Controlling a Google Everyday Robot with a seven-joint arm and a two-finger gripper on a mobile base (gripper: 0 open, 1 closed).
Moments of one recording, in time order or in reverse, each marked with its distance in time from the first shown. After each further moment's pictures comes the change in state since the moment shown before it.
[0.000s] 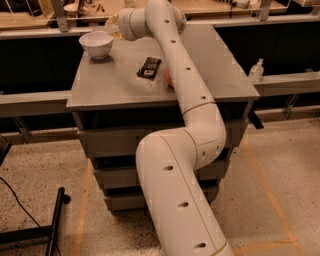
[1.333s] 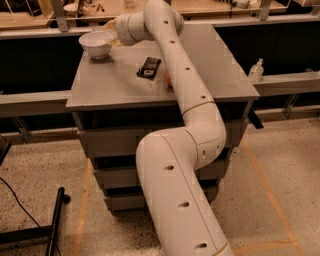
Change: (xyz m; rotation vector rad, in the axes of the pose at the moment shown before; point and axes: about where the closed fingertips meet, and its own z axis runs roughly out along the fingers) arm -0.019 0.018 0.005 -0.061 -0.067 -0.001
